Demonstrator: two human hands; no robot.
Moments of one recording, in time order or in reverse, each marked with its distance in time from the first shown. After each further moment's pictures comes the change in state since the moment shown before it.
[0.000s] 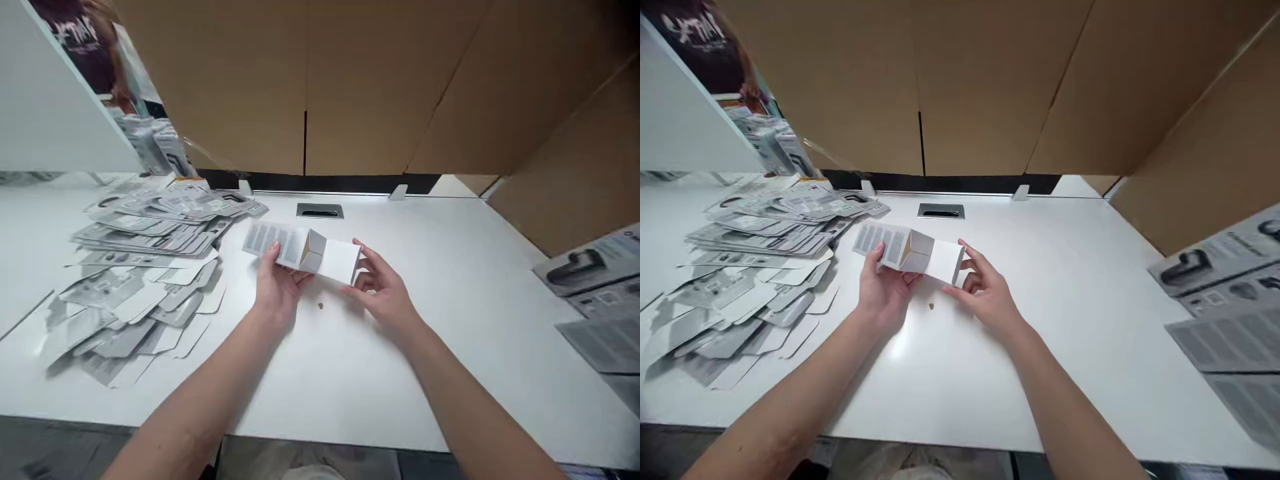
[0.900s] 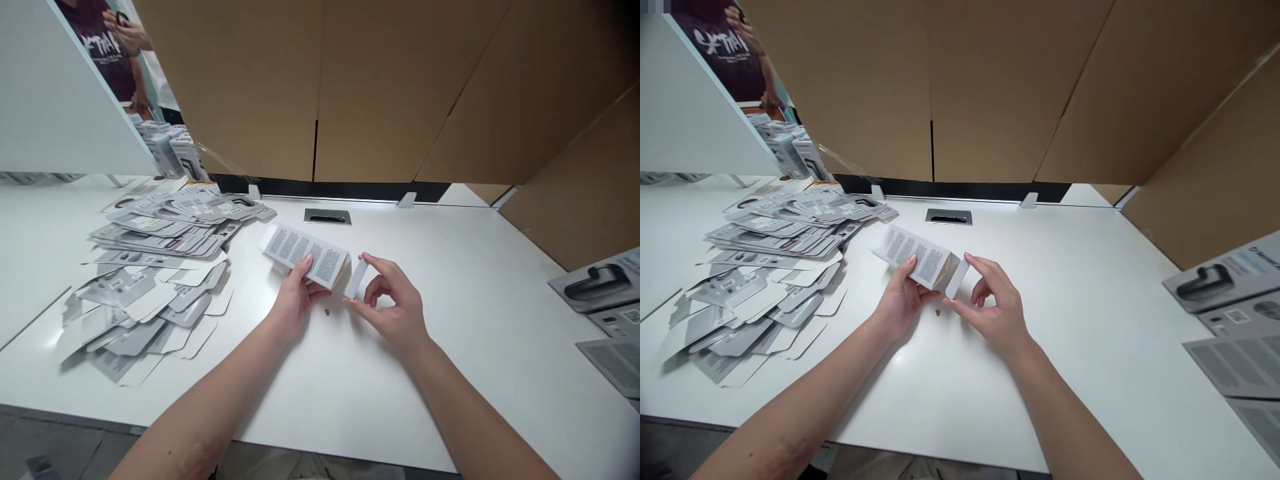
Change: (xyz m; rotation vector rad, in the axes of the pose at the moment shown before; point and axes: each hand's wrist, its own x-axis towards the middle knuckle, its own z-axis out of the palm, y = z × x) left_hand -0.004 -0.015 -0.006 0.287 -0.158 -0.027; right_hand -0.008 -0.007 0.006 -0.283 0.091 -0.470
